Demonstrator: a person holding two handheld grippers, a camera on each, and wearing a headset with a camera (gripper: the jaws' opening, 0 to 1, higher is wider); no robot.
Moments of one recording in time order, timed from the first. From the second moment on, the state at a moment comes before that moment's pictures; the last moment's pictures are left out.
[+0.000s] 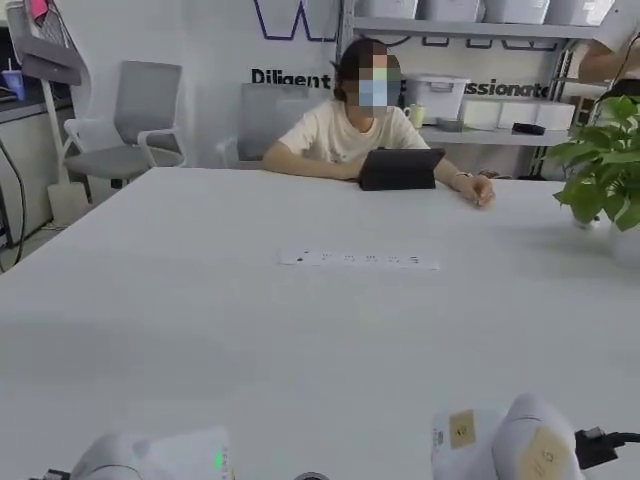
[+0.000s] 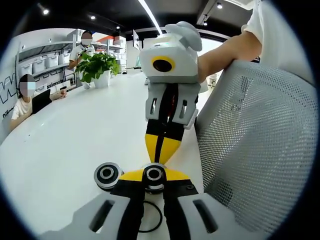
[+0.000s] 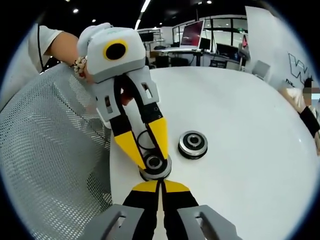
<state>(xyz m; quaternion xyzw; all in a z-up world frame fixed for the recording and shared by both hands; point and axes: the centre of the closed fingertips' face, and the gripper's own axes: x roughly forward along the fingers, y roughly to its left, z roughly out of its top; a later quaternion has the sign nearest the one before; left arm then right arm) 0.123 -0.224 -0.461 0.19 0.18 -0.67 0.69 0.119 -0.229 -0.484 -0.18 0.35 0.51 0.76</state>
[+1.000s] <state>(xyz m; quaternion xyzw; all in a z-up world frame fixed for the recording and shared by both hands) 0.124 -0.223 -0.461 0.20 0.18 -0.67 0.69 0.125 -0.232 -0.471 0.01 0.42 0.45 0.79</state>
